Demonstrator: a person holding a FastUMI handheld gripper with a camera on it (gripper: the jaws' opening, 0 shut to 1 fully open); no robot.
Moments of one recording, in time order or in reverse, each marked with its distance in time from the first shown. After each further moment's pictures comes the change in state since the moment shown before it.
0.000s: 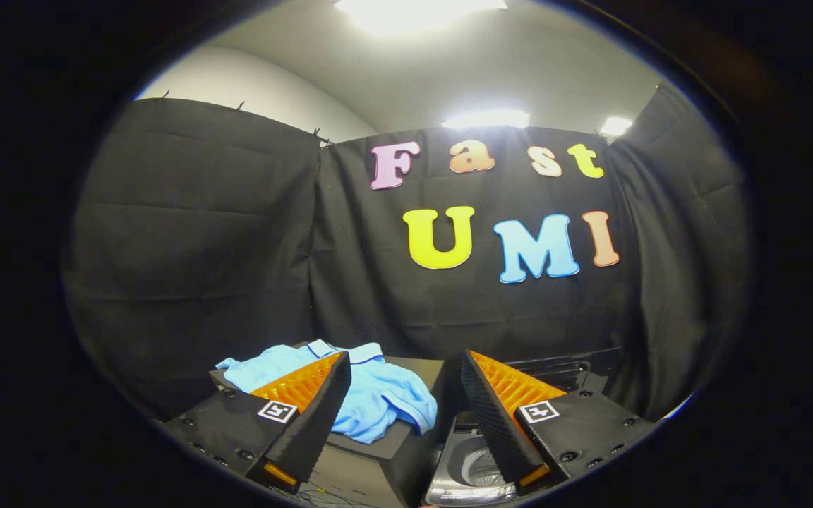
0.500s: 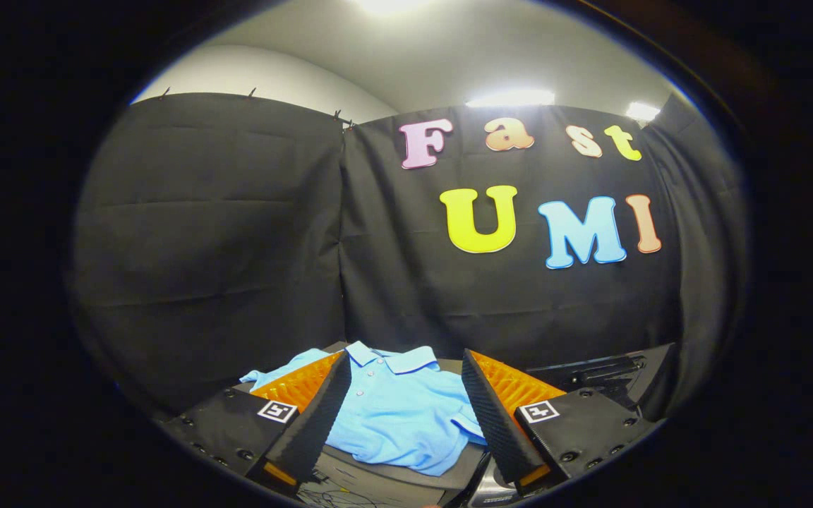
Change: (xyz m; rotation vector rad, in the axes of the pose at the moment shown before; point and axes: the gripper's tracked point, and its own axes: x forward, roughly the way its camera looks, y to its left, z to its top) arm 0.071 0.074 -0.003 0.015 0.098 0.109
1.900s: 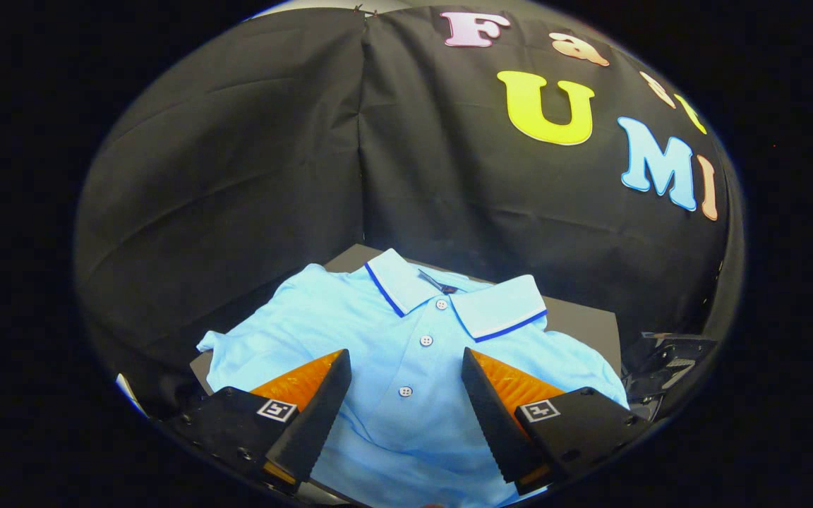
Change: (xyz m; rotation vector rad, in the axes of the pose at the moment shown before) arm 0.146 0.063 -0.117 -0.072 0.546 0.057
